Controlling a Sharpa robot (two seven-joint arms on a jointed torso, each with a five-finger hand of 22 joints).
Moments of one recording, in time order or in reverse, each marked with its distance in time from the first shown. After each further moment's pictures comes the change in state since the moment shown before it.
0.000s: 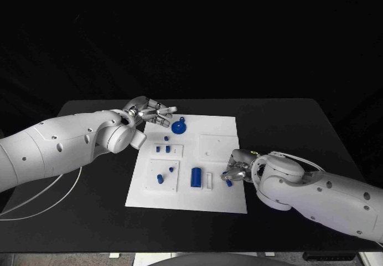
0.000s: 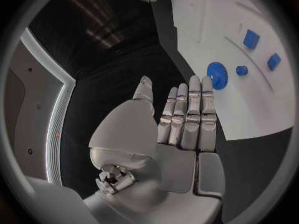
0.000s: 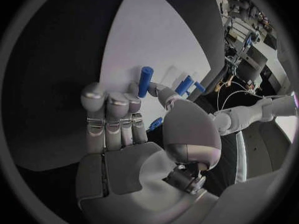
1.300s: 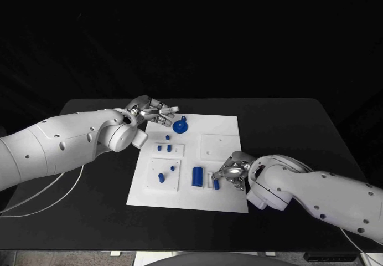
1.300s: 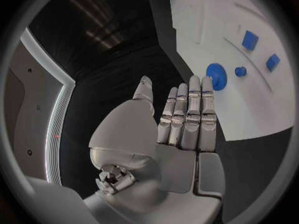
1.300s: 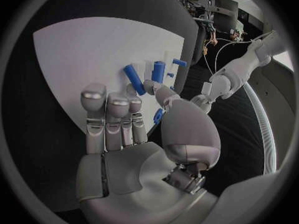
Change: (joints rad) left arm 0.000 0.000 0.000 0.000 -0.010 0.008 -0.007; left_hand 0.000 0.000 0.000 0.000 0.000 0.000 0.000 0.000 0.000 0.000 0.000 0.000 0.000 0.000 0.000 0.000 0.000 0.000 0.000 0.000 0.000 0.000; right arm -0.007 0.019 0.030 0.027 0.413 -0.135 -0.013; right_hand -0.001 0.010 -0.005 -0.067 -0.043 0.014 -0.010 0.002 -1.017 0.003 0.000 0.000 -0.011 0.000 0.000 0.000 0.003 0.000 0.000 0.000 0.004 0.000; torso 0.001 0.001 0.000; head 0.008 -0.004
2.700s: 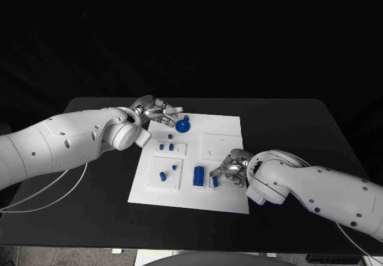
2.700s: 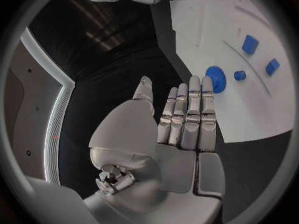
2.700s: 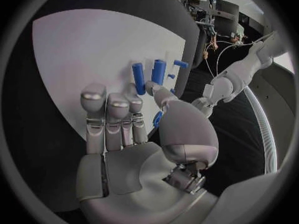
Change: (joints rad) left arm 0.000 0.004 0.000 -0.002 -0.009 0.014 -0.013; left_hand 0.000 0.000 0.000 0.000 0.000 0.000 0.000 0.000 0.000 0.000 0.000 0.000 0.000 0.000 0.000 0.000 0.000 0.000 0.000 0.000 0.000 0.000; right arm 0.027 0.046 -0.005 -0.055 0.001 0.063 -0.006; right_hand 0.001 0.051 -0.076 0.029 -0.148 0.043 -0.015 0.000 0.001 0.004 -0.003 0.000 -0.010 0.000 0.000 0.009 0.017 0.000 0.000 0.000 0.010 0.000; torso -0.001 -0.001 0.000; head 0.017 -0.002
